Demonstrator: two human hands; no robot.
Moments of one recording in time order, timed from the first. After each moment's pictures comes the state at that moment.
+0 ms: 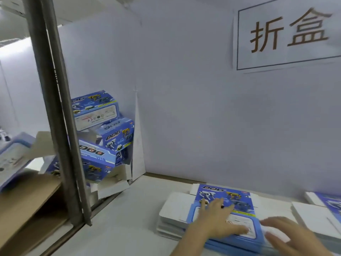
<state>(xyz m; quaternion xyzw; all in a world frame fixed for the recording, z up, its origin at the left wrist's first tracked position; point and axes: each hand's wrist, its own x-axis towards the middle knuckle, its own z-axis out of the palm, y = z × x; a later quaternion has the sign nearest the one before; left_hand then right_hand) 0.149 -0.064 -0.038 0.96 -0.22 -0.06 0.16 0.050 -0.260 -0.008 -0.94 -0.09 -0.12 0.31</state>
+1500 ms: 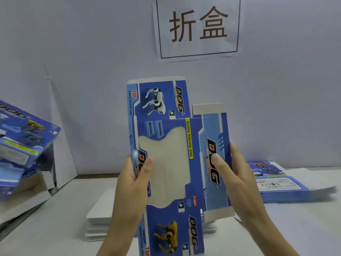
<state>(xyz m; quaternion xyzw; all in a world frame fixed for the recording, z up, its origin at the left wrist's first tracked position) 0.046 -0.072 0.062 0.64 -0.17 0.18 0.73 0.010 -0.261 0.062 -0.65 -0.09 -0.29 0.69</state>
